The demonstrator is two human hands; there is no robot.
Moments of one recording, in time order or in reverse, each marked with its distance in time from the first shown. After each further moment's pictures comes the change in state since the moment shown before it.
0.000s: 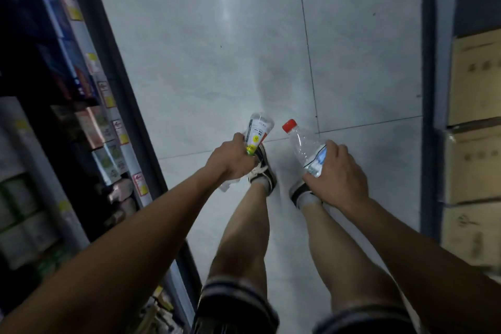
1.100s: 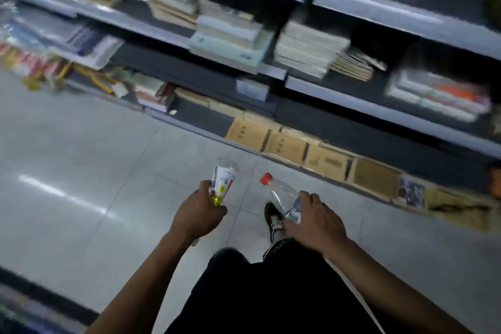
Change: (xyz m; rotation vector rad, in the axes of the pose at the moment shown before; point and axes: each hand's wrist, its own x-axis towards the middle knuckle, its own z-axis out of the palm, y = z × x) left_hand -0.465 0.142 -0.095 0.604 0.168 0.893; right_hand -0.511 -0.019 -0.129 0.584 0.506 0.572
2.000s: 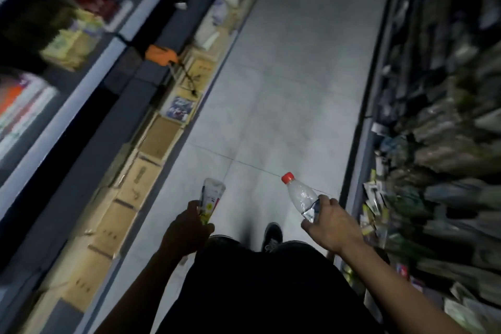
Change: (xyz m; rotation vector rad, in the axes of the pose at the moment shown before) left_hand -0.162 0.248 0.319 1.003 -0.633 0.895; right_hand -0.406 0.203 0.213 0.956 0.334 1.349
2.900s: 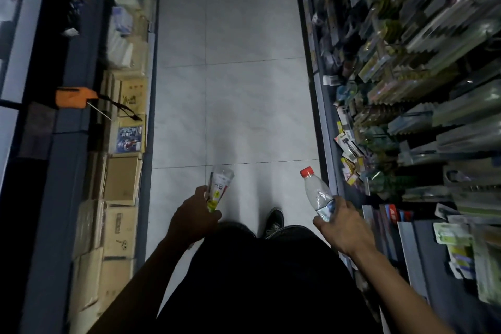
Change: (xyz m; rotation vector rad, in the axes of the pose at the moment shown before) left_hand 0.075 0.127 -0.005 0.236 -0.178 0.315; right_hand -0.014 0.073 0.018 0.452 0.069 0.442
